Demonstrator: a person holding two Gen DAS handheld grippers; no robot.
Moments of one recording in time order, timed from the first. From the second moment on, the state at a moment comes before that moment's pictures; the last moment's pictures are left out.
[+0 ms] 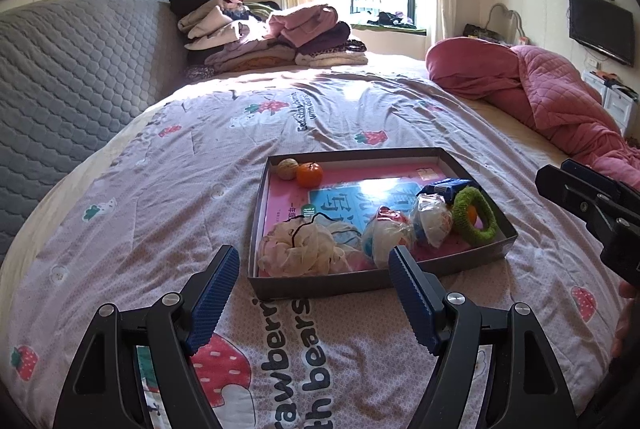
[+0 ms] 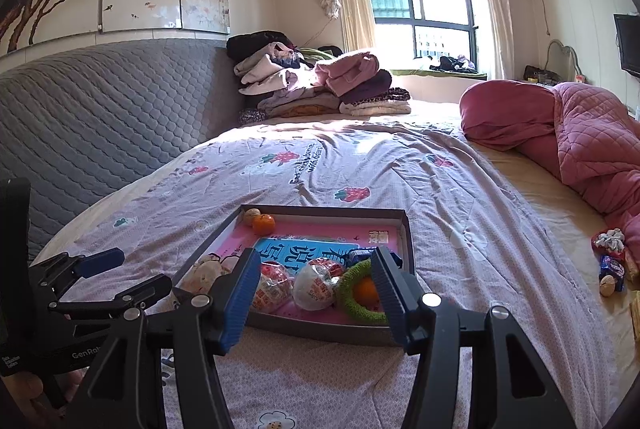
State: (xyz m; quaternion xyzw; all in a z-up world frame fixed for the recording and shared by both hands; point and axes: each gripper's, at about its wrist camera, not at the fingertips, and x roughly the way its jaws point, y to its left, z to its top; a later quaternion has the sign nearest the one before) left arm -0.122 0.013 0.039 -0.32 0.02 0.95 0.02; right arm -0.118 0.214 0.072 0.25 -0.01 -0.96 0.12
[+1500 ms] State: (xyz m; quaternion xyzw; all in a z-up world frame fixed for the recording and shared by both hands) left arm -0.132 0.013 -0.002 -0.34 0.01 0.94 0.01; right arm -0.128 0.216 0.021 0.29 -0.03 -0.95 0.10
